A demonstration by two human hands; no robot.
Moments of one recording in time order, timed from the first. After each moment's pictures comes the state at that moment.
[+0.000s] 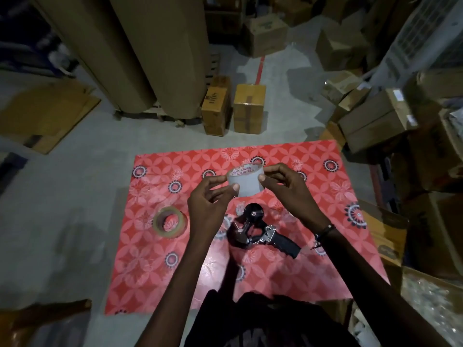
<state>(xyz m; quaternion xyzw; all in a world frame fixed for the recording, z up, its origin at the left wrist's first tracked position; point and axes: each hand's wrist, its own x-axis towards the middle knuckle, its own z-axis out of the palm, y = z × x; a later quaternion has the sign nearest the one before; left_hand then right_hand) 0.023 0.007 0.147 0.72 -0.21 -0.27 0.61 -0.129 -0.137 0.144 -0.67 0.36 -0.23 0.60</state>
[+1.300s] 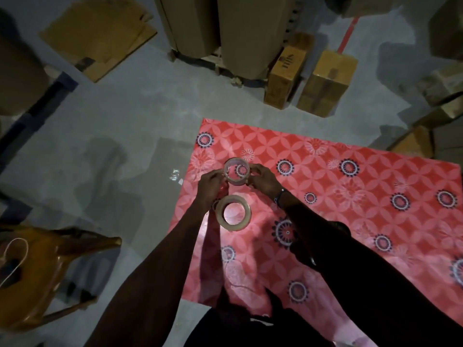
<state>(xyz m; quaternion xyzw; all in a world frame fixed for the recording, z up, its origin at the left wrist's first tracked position) 0.303 0.074 -0.065 0.77 -0.01 -0.37 0.51 0.193 -0.092 -0.084 -0.67 0.40 0.03 0.63</state>
